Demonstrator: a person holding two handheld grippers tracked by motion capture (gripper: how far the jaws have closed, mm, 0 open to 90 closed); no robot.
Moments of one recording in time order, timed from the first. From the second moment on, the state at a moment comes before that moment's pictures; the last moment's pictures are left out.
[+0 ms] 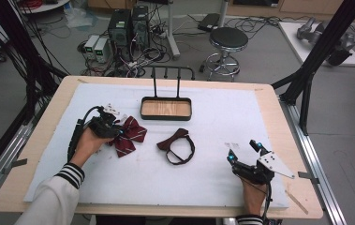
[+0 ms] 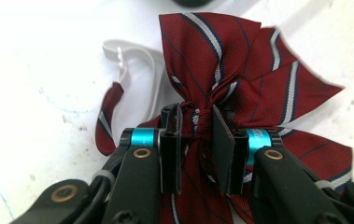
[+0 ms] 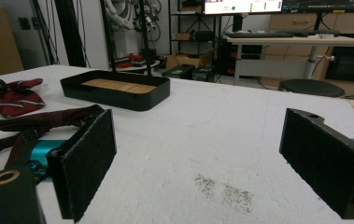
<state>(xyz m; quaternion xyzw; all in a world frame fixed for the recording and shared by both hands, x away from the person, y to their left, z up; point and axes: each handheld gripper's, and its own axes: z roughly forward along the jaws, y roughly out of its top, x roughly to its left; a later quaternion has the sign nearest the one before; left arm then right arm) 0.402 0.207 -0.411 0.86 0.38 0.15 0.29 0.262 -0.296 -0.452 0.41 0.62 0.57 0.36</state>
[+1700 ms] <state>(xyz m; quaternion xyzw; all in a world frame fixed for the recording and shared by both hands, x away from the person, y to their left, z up) 0.382 0.222 -0.349 0.75 0.34 0.22 0.52 0.262 -0.295 -0.452 0.41 0.62 0.57 0.35</state>
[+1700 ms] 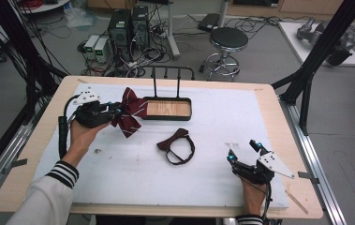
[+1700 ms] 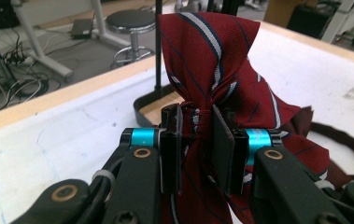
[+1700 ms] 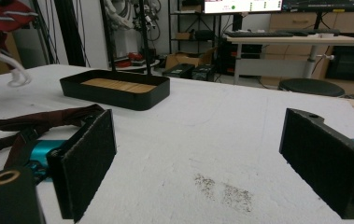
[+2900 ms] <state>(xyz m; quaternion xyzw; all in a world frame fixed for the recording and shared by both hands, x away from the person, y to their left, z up) 0.394 0.182 -0.305 0.74 0.31 0.24 0.55 0.262 -0.296 -0.452 0.41 0.62 0.57 0.35</state>
